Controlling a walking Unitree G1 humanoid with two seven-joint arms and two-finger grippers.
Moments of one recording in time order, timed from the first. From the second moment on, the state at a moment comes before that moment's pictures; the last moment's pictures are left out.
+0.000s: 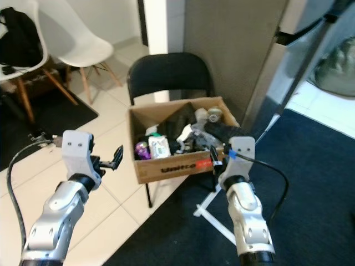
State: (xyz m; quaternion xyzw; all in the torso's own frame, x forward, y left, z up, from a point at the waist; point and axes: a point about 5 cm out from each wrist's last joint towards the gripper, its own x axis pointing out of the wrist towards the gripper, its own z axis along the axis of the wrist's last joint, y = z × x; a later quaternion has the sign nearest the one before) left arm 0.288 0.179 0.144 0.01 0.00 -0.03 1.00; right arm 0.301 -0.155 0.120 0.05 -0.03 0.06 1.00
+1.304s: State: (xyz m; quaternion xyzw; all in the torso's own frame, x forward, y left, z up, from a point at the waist) left arm 0.299 0.177 0.149 0.04 -0.01 -0.05 1.00; right arm 0.320 -0.173 0.146 0.01 -0.03 0.06 1.00
